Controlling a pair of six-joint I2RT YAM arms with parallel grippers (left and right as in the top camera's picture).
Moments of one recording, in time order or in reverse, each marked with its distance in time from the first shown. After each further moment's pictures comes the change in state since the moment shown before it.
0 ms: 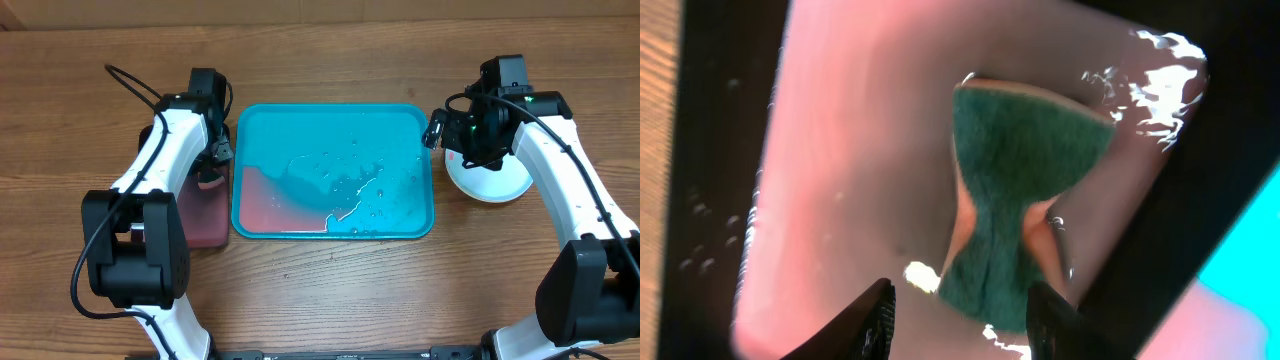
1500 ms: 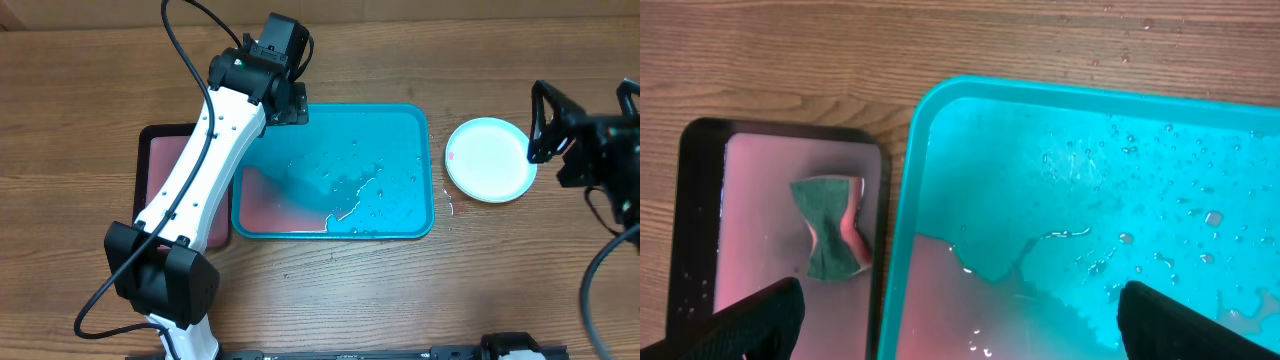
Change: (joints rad) left arm -0.311 -0.041 0.436 -0.222 0.001 0.003; right arm 0.000 -0.759 0.277 0.052 0.144 -0.214
